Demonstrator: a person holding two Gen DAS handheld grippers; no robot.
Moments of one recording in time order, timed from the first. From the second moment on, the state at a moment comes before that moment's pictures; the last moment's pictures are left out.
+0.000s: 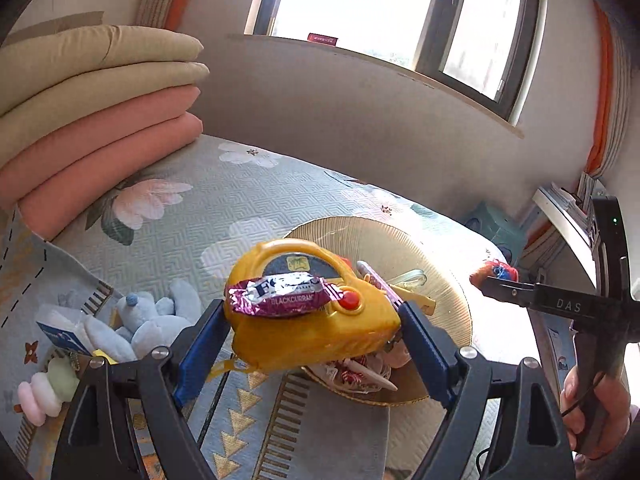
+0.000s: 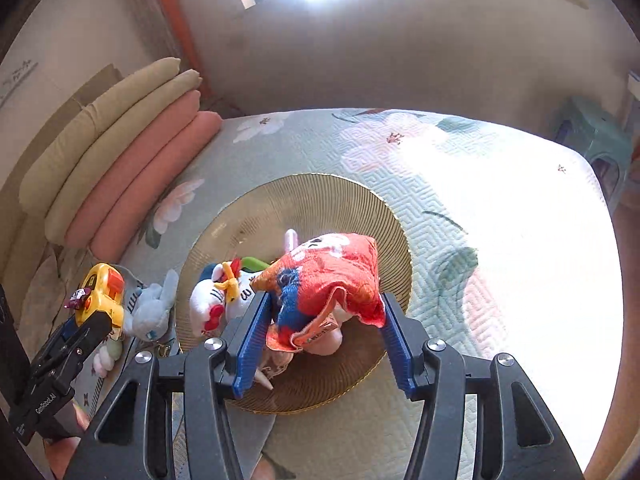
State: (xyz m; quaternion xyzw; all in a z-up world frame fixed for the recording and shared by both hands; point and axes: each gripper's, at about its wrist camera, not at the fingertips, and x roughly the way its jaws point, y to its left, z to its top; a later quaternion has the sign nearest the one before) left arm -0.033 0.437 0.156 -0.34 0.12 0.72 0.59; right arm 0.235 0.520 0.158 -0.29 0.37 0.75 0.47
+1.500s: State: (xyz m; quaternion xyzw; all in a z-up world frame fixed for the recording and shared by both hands) left arm -0.177 0.245 0.093 -0.49 0.12 0.74 0.44; right arm 0.080 0.432 0.155 -0.40 0.31 0.81 0.31
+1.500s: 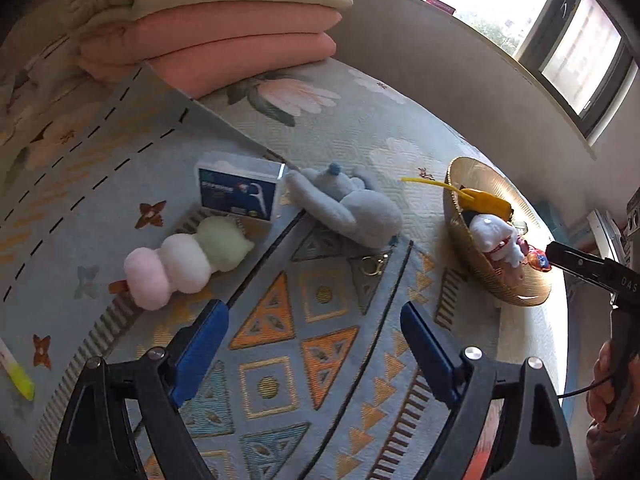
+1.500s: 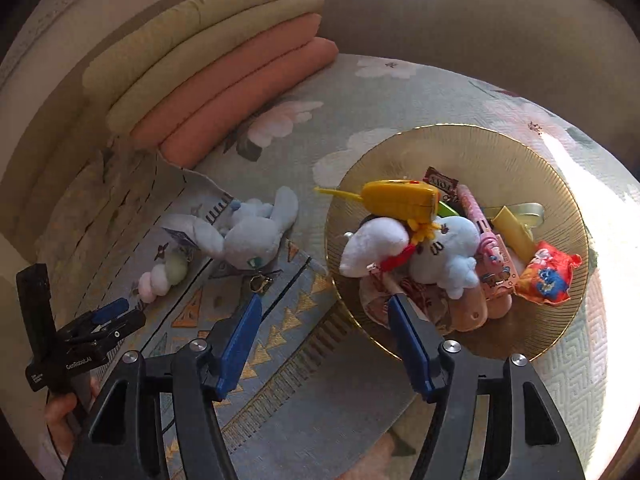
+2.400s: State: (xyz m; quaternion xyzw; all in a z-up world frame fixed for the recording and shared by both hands) left arm -0.264 0.252 0.026 -0.45 0.18 0.71 0.51; right arm -0.200 0.418 0.090 -0.56 0.07 0.81 0.11
